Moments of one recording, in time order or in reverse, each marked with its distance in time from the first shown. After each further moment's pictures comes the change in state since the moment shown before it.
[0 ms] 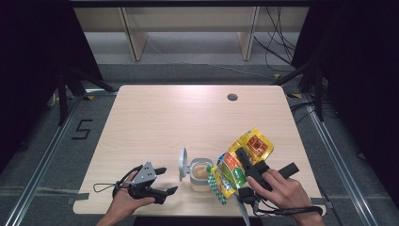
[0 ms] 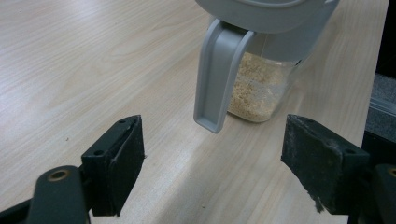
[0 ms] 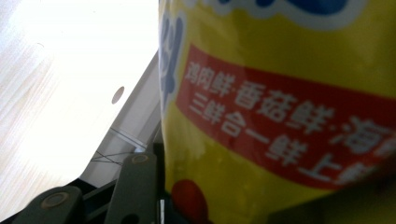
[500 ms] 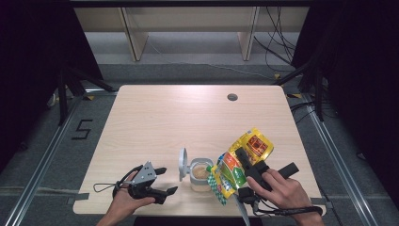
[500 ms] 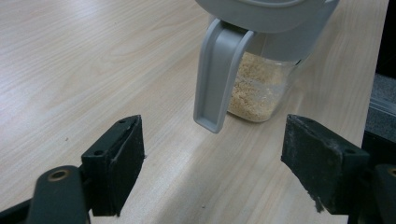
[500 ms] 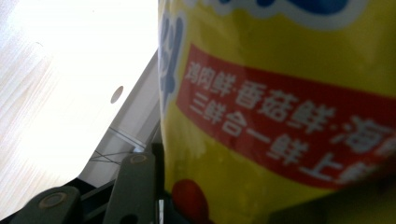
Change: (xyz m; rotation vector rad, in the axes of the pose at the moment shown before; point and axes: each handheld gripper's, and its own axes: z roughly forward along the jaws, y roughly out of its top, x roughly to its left) left arm 0.000 0.000 0.000 -0.001 -0.001 -0.002; right arm -0.001 0.001 0.001 -0.004 -0.004 -0.016
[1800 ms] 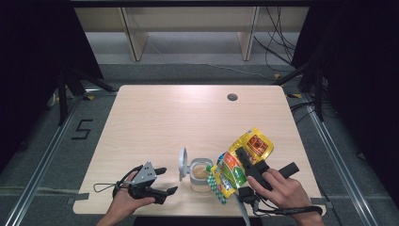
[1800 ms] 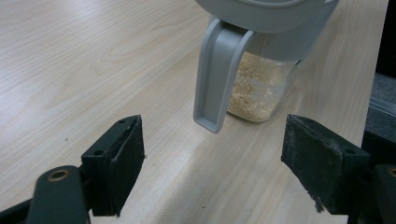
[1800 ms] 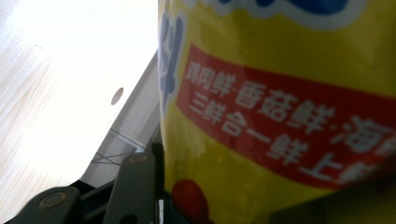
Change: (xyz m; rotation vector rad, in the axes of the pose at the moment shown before) left arm 0.000 0.000 0.000 0.002 0.000 0.000; right arm -0.001 -0.001 0.001 -0.006 -0.003 0.000
